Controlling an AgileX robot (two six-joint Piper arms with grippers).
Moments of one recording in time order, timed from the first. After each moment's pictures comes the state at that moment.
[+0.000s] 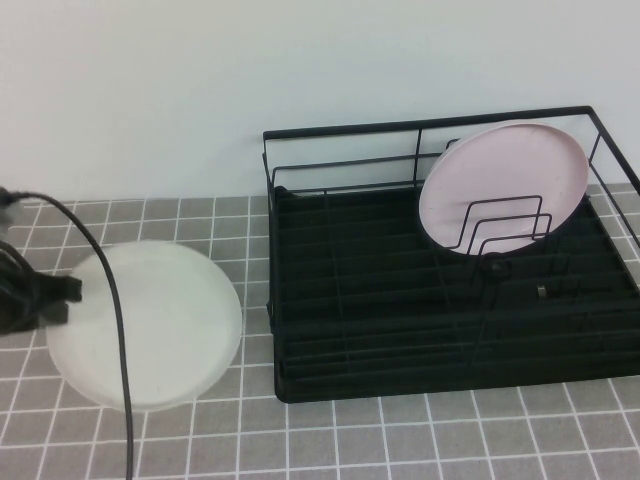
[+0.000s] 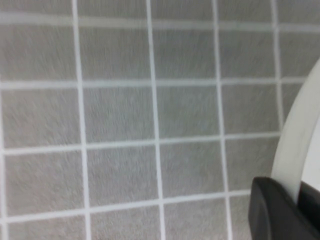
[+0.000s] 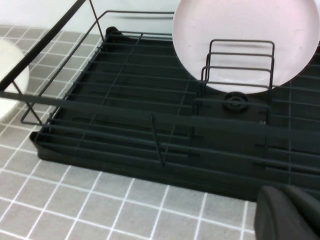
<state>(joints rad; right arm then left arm) 0.09 0.54 -0.41 0.62 0.48 -0.58 0.11 1.59 -0.99 -0.56 0.59 0.49</state>
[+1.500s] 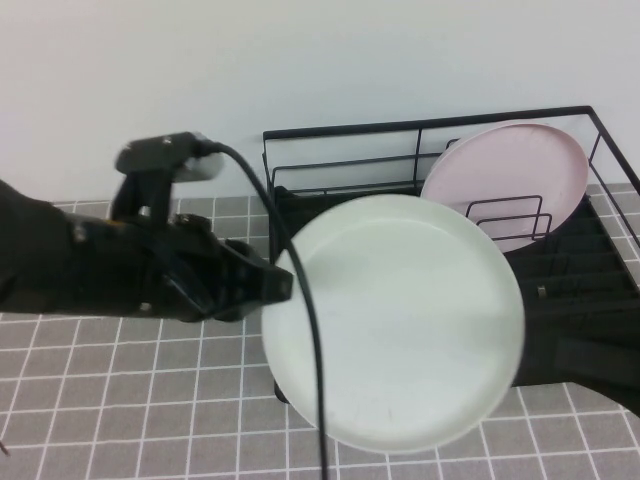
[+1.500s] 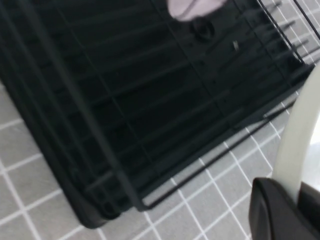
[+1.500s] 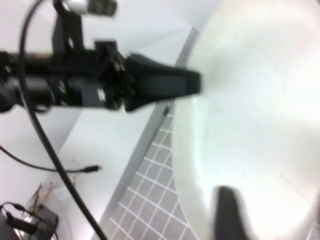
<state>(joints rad) 0.09 0.99 -0.49 1.55 0.92 -1.07 -0.42 1.33 -0.98 -0.87 0.62 0.52</state>
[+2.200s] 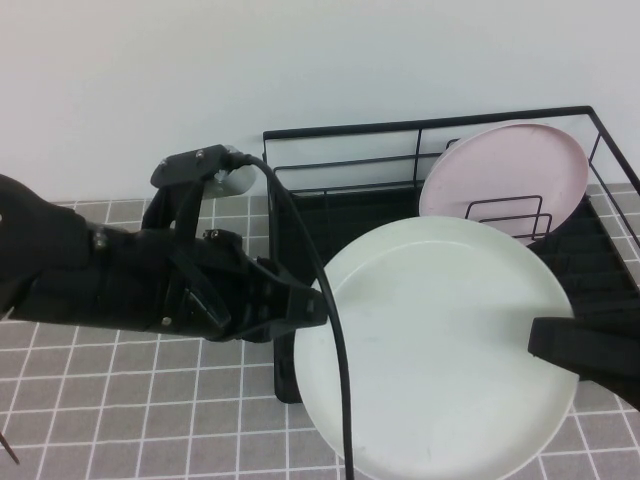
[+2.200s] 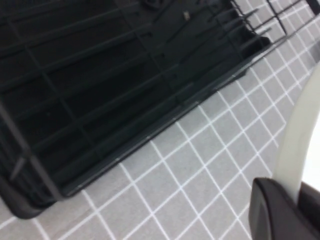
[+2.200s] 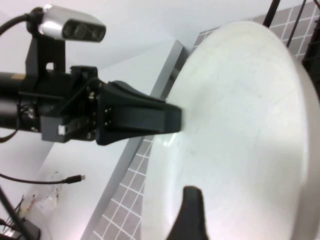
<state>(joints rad) 0.09 0.99 -0.49 1.55 0.86 -1.07 -0.45 1.33 -0.98 -0.96 0.70 0.55</state>
